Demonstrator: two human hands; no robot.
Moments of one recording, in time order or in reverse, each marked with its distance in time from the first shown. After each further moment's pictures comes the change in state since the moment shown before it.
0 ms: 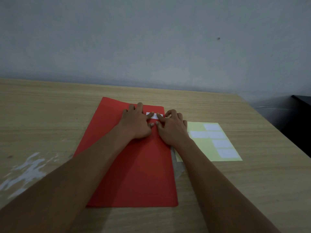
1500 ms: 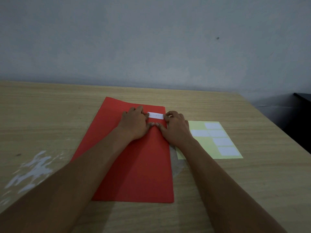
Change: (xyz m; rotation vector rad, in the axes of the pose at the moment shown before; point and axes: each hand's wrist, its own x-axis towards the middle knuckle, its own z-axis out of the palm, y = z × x) left_hand -0.010 -0.003 0.000 0.003 0.049 -0.006; right_hand -0.003 0.013 0.000 0.074 0.002 -0.036
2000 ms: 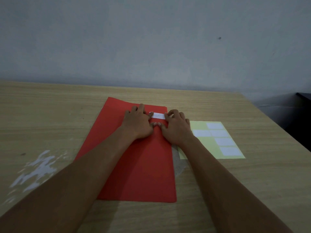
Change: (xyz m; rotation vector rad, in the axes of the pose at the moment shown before) left_hand 0.005 0.002 0.004 -0.001 -0.053 -0.030; right_hand -0.001 -0.009 -0.005 -0.129 -0.049 -0.002
